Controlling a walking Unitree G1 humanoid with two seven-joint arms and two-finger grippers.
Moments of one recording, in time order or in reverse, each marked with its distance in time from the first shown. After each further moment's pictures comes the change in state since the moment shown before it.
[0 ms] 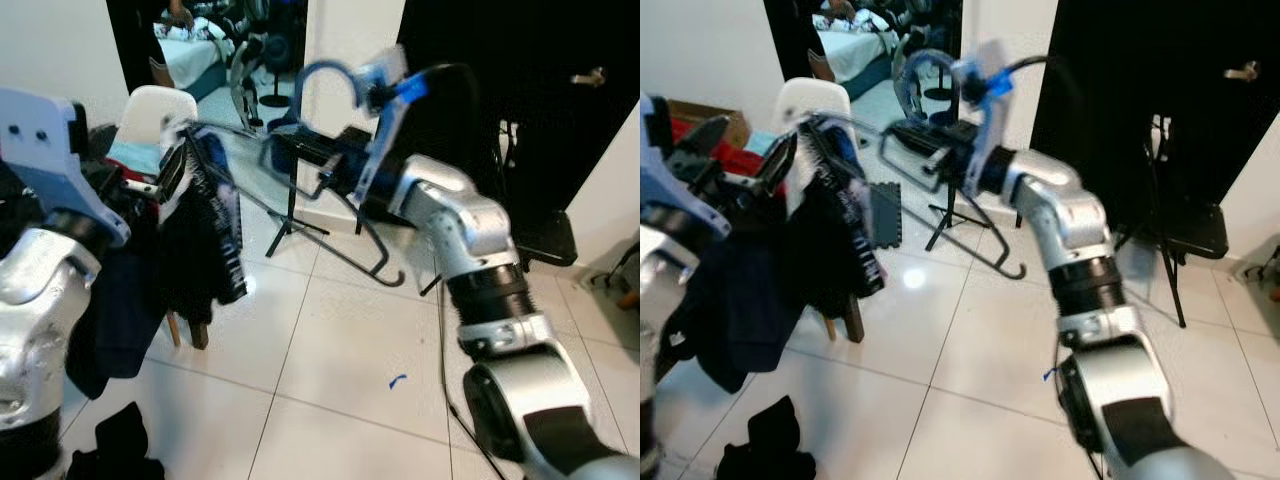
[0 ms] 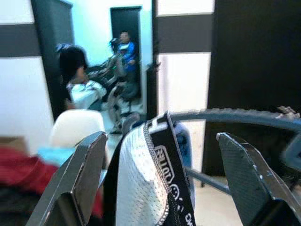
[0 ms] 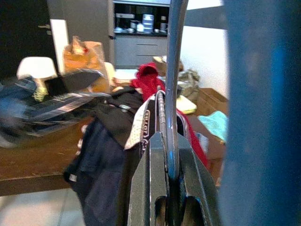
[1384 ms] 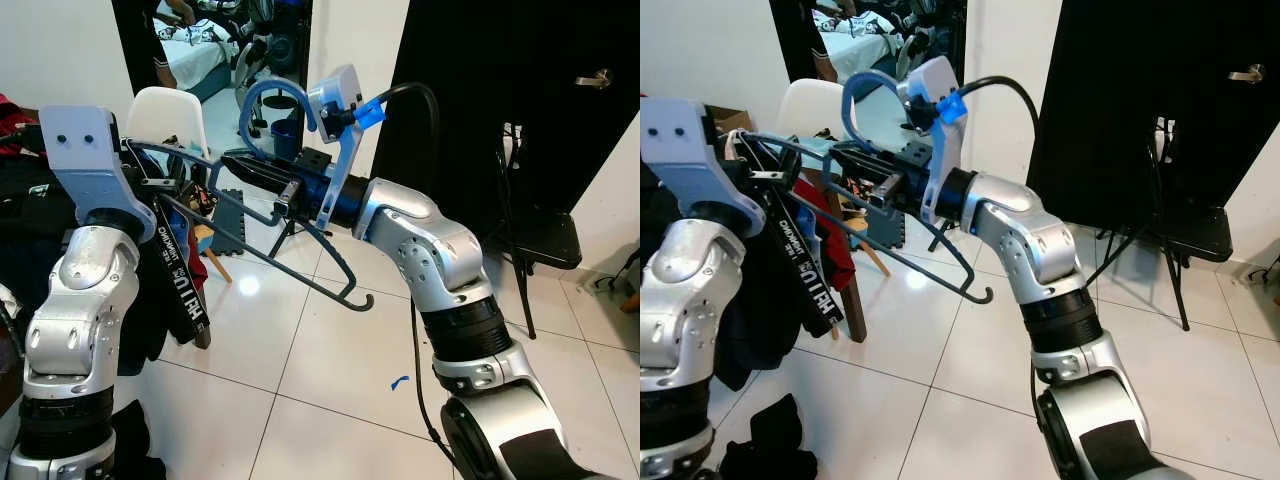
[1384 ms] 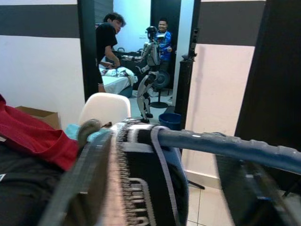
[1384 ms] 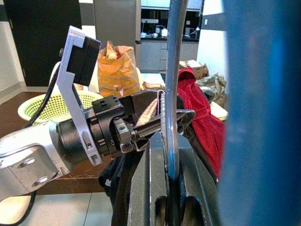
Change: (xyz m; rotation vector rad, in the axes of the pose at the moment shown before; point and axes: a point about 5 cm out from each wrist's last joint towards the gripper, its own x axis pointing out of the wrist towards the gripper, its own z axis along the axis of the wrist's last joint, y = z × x) left arm 0.016 -0.015 -0.017 -0.033 0.047 0.123; right arm 0.011 0.042 -0.006 0.030 -0.016 0.106
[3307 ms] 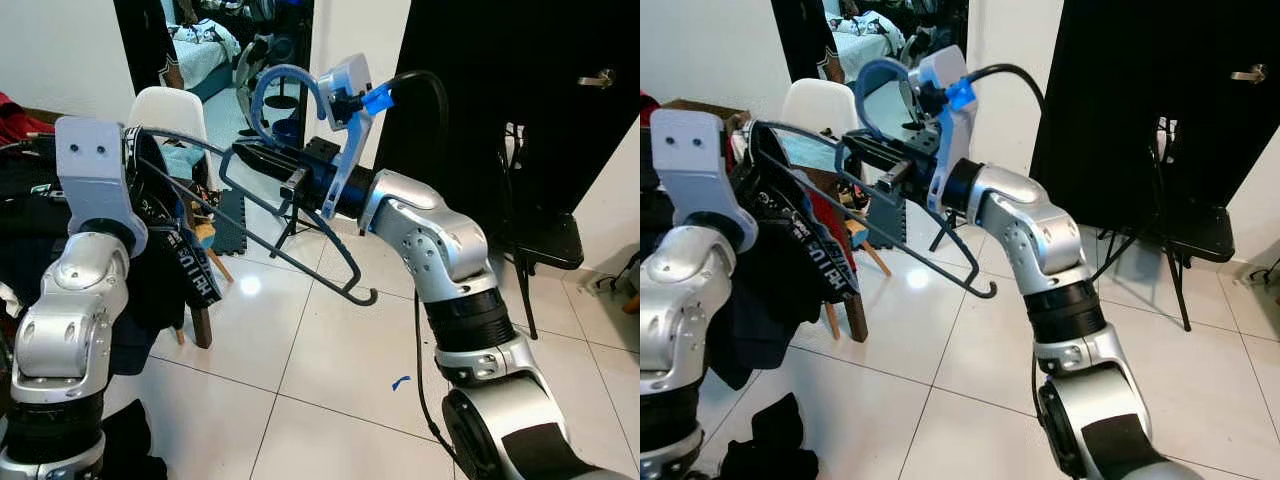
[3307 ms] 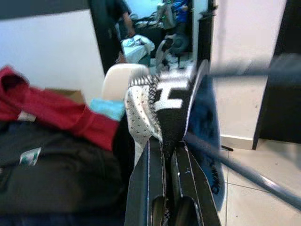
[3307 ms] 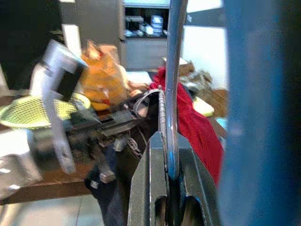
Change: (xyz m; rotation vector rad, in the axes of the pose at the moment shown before) left arm -0.001 0.007 -0.002 0.192 0.140 0.008; right arm -0.002 -0.019 -0.004 -0.002 0.050 -0.130
